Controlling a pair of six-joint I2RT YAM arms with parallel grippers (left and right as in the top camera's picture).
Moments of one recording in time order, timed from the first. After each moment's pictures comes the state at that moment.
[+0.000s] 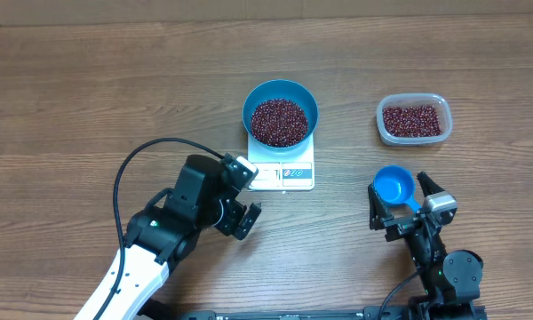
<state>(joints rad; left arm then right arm) -0.48 1.07 0.74 -0.60 0.14 0.13 0.09 0.01 0.02 -0.02 -0.18 0.07</state>
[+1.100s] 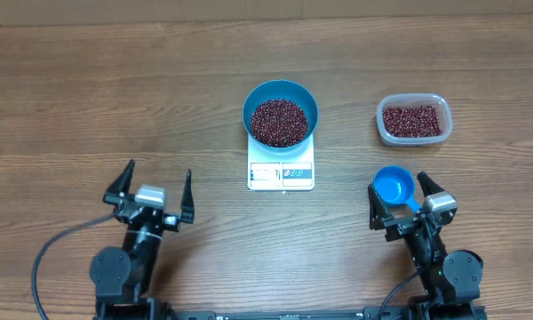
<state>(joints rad) 0.02 0.28 0.18 0.11 0.18 0.16 0.09 0.01 0.02 -0.02 -0.18 0.07</state>
